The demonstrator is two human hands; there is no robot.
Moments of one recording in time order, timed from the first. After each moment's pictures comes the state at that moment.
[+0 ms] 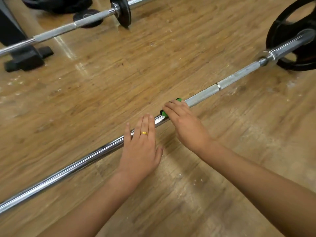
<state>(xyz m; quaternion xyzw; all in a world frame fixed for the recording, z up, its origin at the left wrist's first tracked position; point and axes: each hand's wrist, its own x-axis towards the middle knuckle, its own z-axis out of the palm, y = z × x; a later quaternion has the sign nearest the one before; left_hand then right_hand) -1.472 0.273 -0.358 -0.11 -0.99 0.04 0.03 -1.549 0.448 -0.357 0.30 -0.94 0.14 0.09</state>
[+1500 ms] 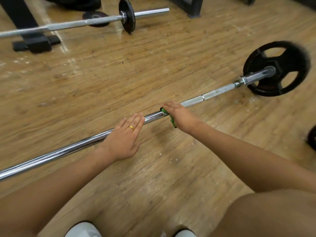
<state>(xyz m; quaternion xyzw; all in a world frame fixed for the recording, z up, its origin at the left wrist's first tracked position) -1.420 0.235 -0.341 -0.24 -0.97 0.00 -0.04 -1.530 0.491 -0.323 0.29 -0.95 0.07 -0.08</state>
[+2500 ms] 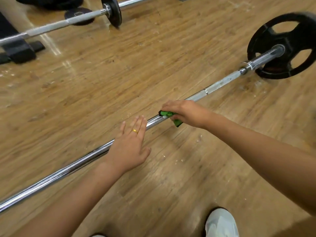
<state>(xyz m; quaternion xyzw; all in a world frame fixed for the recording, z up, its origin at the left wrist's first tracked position) -1.430 0.264 -0.345 -0.19 -0.98 -0.08 -0.05 -1.542 0.517 -0.313 0.38 -0.91 0.16 -0.07</state>
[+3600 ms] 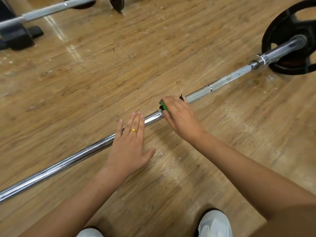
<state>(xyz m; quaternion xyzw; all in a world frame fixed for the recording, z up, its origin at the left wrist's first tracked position) -1.416 0.294 -0.348 -0.13 -0.99 0.00 -0.03 -1.508 0.496 -0.348 0.26 -0.94 0.18 0.10</state>
